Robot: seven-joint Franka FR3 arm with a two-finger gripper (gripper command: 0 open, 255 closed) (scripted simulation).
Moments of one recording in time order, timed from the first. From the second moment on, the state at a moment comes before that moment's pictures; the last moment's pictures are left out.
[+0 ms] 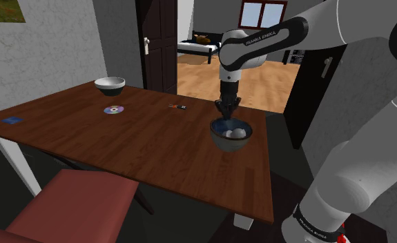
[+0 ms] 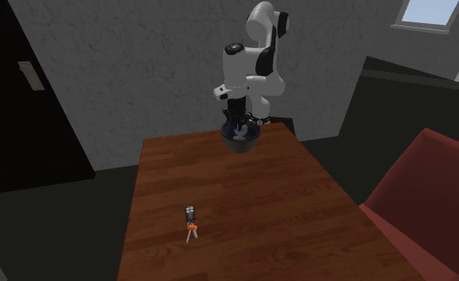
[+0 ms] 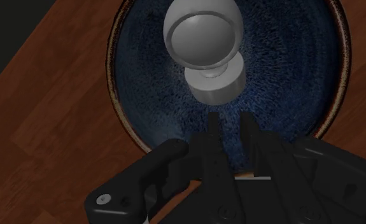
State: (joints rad) arm -0.12 -0.23 -0.11 -2.25 -0.01 1.89 0.12
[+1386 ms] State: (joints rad) arm -0.11 -0.22 -0.20 -2.34 0.05 1.77 -0.29
